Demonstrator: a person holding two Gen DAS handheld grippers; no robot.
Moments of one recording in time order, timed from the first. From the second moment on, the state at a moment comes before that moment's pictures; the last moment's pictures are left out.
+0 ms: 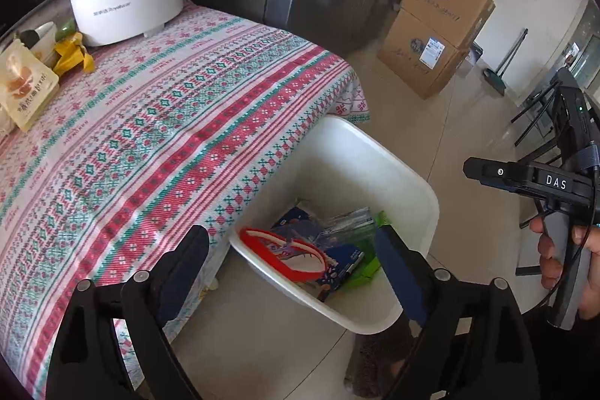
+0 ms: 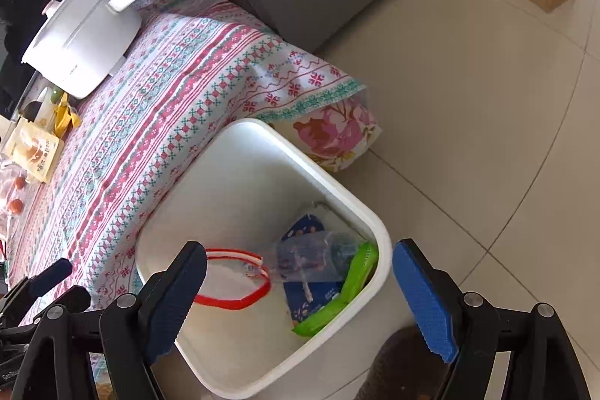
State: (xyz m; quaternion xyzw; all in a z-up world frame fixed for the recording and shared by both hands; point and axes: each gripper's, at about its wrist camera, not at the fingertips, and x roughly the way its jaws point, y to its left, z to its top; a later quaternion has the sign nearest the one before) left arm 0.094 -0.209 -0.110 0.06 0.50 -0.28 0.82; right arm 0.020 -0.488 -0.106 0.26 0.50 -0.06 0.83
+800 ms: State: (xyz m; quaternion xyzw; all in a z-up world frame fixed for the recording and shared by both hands) left arm 0.132 -0.004 -0.045 -0.02 0.46 -0.13 0.88; right arm 0.116 -0.304 -0.047 0.11 0.48 0.07 0.87
